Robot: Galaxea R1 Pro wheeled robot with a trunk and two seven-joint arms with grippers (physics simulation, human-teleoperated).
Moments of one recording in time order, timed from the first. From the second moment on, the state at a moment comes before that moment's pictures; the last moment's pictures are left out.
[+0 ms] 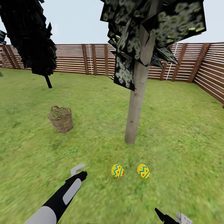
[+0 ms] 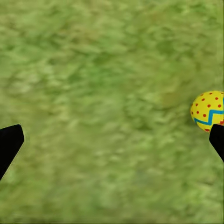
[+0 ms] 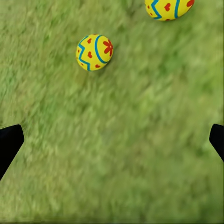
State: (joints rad) left arm -0.55 0.02 -0.36 -0.73 0.85 0.20 0.58; right arm 0.03 0.06 -0.49 -1.12 -0.25 0.37 0.51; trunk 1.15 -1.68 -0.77
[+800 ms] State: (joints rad) left arm -0.55 0.02 -0.36 -0.73 0.86 0.20 0.57; right arm 0.03 0.06 -0.48 -1.12 -0.25 0.37 0.51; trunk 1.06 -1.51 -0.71
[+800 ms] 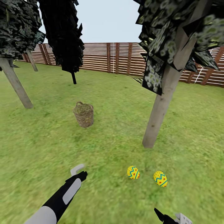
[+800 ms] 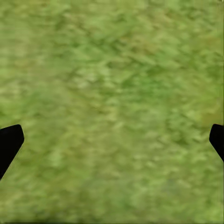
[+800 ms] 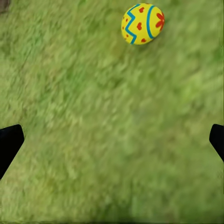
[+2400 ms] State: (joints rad) left arm -0.54 0.02 -0.36 -0.69 0.86 0.20 0.53; right arm 0.03 0.06 -0.44 -1.10 -0.25 0.37 0.50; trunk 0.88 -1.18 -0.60
